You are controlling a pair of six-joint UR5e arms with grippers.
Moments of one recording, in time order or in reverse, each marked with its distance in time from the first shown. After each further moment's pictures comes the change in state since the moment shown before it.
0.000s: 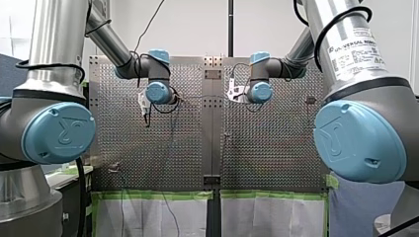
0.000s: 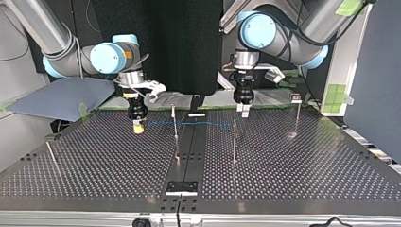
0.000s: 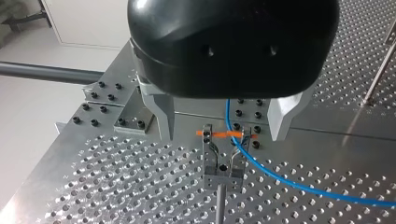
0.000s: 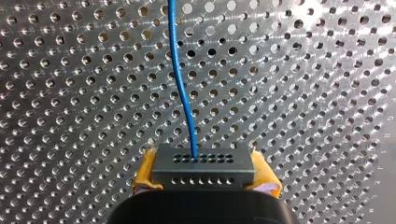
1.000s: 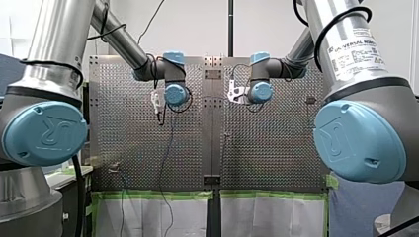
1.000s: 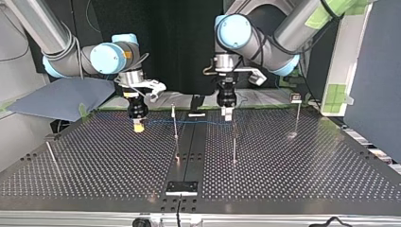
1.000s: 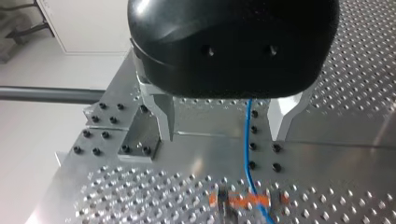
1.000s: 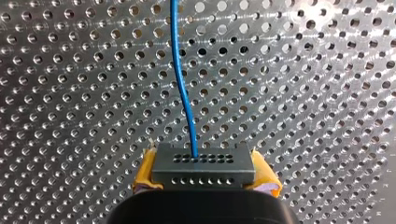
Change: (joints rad) left arm -0.134 -0.102 0.111 0.079 -0.163 0.073; right arm -0.002 0.002 0.000 0.019 -0.002 -0.014
